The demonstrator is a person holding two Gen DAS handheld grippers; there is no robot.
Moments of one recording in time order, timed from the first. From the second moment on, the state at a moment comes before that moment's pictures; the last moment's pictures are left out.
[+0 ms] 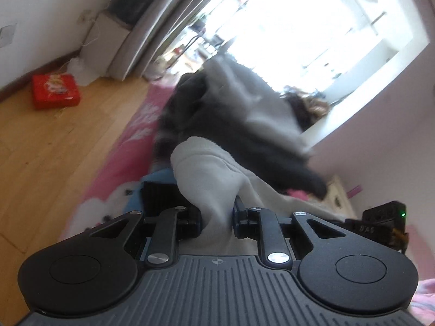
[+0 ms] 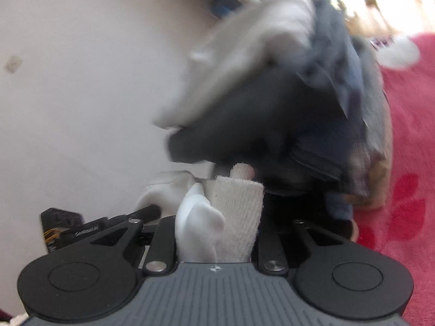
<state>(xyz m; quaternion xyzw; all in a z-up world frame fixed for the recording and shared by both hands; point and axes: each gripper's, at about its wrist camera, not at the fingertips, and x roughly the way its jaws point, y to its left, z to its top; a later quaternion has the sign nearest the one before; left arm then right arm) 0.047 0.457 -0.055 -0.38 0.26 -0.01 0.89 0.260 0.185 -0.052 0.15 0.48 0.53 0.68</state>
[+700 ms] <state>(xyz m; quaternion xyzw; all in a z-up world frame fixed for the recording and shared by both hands) 0.080 0.475 -0.082 -0.41 0.30 0.04 0.86 0.305 0.182 -0.131 0.21 0.53 0.49 0.65</state>
